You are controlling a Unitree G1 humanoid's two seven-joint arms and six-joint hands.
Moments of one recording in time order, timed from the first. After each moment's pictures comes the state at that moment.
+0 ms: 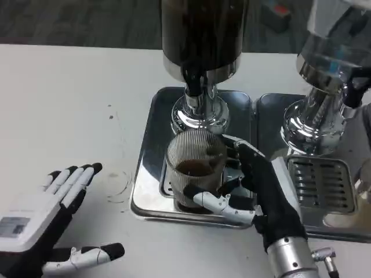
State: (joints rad) left arm 0.23 0.70 -0.06 0.30 0.72 -0.57 0.28; right arm 0.13 0.03 0.26 0.04 -0.31 -0.17 -0.15
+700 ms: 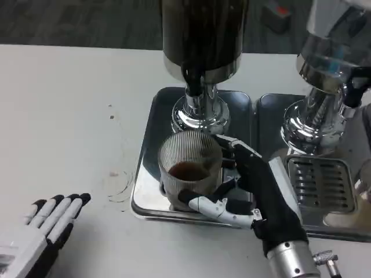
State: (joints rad) left arm 0.45 0.74 -0.01 0.17 0.79 -0.55 0.37; right arm 0.18 0.02 0.29 -0.05 -0.32 -0.16 -0.11
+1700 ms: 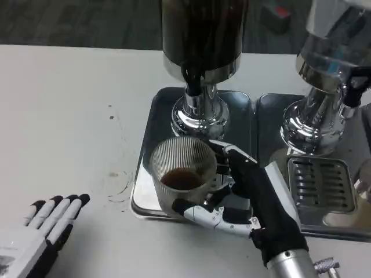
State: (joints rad) left arm 0.46 0.74 -0.01 0.15 0.79 -0.53 0.37; right arm 0.24 0.01 0.32 -0.13 -0.32 -0.16 -0.07
